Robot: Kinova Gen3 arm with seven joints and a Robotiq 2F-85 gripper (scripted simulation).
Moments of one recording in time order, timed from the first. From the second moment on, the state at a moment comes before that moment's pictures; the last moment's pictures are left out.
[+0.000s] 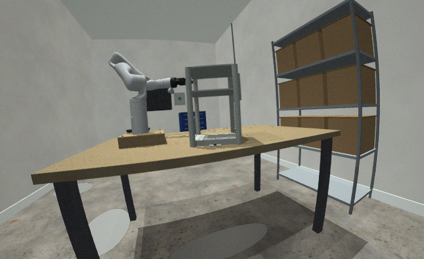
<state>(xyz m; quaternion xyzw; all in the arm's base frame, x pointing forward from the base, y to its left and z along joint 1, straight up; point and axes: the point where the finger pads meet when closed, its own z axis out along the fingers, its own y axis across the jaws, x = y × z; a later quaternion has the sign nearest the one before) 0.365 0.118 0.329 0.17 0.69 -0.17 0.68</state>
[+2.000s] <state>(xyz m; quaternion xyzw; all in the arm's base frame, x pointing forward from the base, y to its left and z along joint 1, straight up) 0.365 0.119 0.220 0.18 0.69 -0.17 0.68</state>
